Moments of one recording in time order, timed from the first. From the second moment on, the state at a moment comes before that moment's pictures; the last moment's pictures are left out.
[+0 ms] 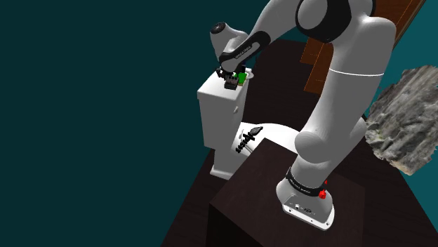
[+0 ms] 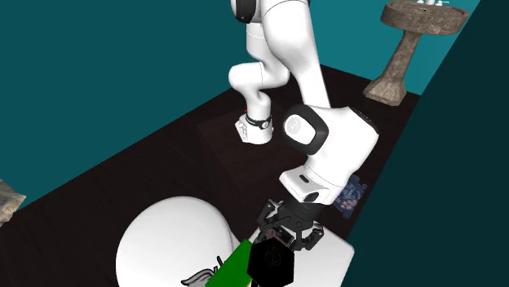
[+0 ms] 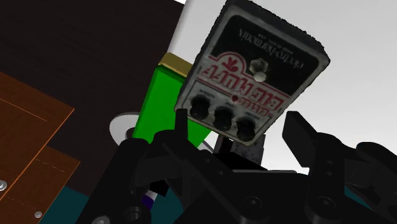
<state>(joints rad) -0.38 0.18 0.01 -2.03 -0.78 2.35 0.99</state>
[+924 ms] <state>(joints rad) -0.38 0.15 0.01 -2.01 -0.75 2.31 0.94</state>
